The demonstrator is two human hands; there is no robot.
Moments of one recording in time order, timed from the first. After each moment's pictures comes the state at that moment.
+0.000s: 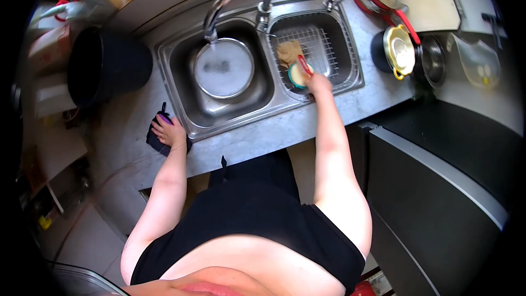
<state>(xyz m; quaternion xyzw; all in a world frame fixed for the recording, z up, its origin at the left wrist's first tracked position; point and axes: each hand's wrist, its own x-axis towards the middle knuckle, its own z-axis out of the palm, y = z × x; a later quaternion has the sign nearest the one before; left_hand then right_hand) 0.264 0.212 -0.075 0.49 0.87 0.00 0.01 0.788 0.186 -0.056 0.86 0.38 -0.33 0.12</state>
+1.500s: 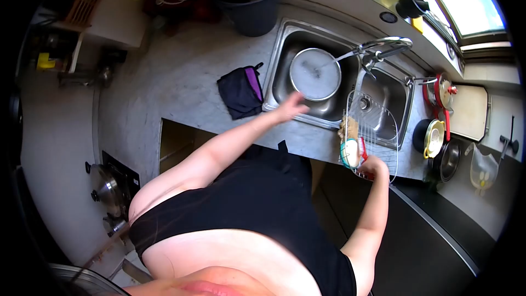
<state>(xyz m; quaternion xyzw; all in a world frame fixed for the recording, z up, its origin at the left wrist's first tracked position) 0.330 0.179 0.000 0.49 0.51 0.27 0.65 0.678 0.098 0.133 0.74 0.38 -0.45 0.33</state>
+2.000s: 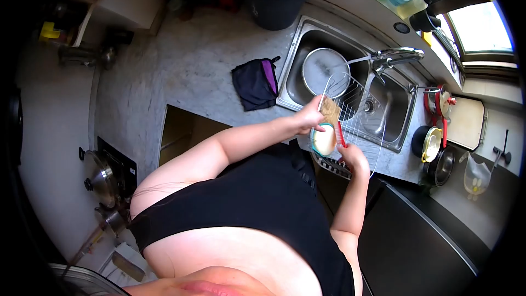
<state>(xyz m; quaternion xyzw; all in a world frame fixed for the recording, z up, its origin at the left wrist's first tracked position) 0.340 0.148 0.084 0.22 0.42 0.31 0.83 0.556 0.087 0.122 0.75 0.40 -0.50 0.17</state>
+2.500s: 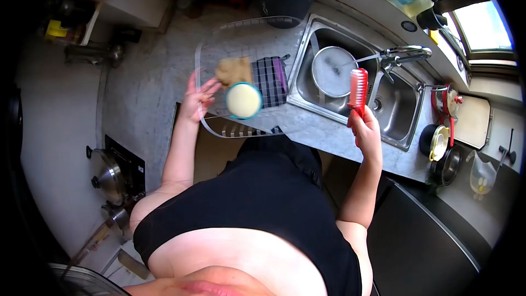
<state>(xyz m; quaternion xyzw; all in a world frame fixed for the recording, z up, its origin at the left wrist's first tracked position) 0.008 0.080 0.107 0.08 0.45 0.59 0.67 0.473 0.130 0.212 0.59 0.48 -0.58 -0.29</state>
